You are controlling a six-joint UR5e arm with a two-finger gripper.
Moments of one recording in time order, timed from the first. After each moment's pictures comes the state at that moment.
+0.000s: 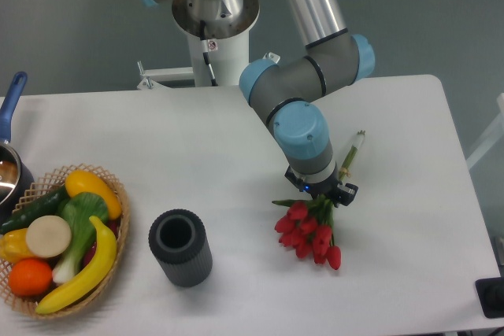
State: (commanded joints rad) arm 2.51 -2.02 -1.65 -0.86 1.81 0.98
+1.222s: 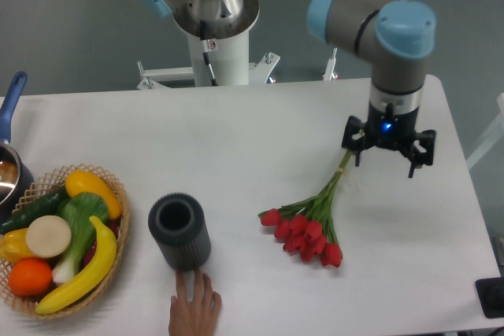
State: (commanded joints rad) arm 2.82 -1.86 -1.63 -0.98 1.46 1.35
